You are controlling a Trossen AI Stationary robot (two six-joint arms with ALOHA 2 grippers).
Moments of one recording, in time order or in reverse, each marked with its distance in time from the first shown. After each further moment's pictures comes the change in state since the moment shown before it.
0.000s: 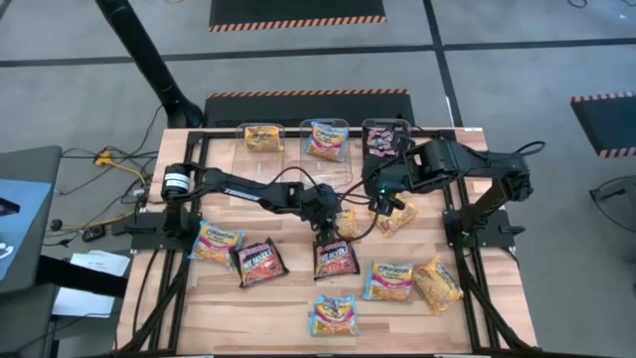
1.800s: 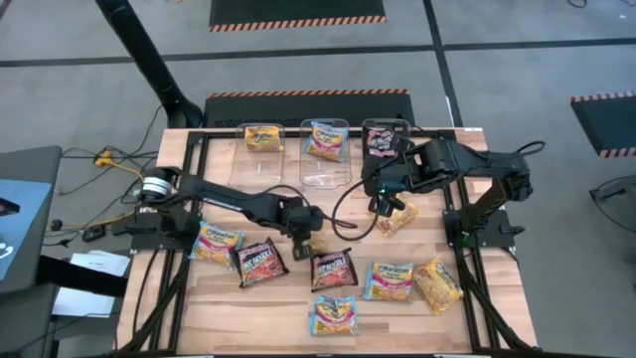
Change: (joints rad) left arm -0.144 -0.150 -0.008 -0.446 -0.164 -0.077; right arm 0.000 0.000 0.000 0.009 -0.025 0.000
